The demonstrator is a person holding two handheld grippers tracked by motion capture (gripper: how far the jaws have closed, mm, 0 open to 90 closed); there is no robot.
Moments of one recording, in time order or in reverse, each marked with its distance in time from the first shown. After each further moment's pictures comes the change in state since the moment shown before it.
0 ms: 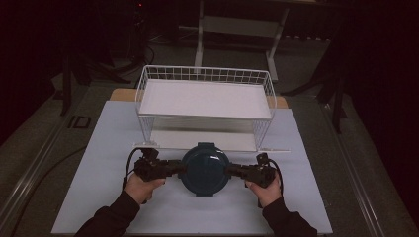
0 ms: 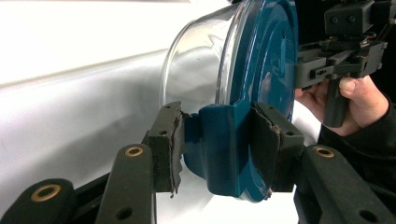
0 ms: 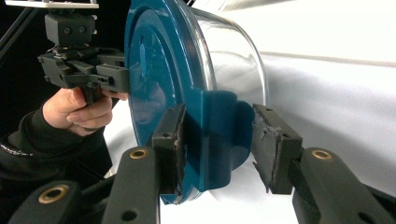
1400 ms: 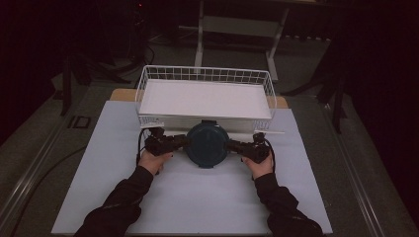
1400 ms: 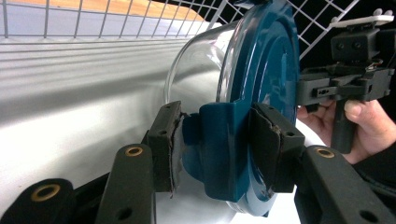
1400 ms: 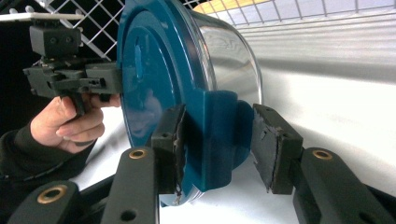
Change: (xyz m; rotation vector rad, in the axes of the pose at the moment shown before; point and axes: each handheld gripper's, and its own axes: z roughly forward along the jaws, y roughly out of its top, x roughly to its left) left arm 0.069 0.036 0.045 -0.155 0.015 0.058; right arm -0.057 0.047 0.030 -0.091 -0.086 -0.058
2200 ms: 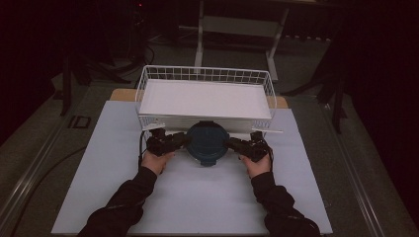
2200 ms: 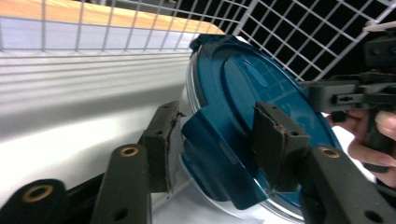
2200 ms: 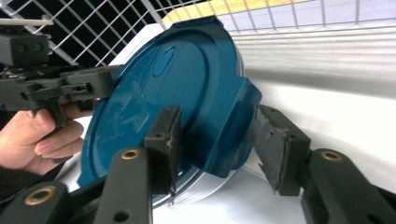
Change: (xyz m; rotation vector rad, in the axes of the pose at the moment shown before) left arm -0.002 -0.004 0.007 -0.059 0.108 0.009; right arm 0.008 0.005 0.006 -0.024 -0.131 -0.032
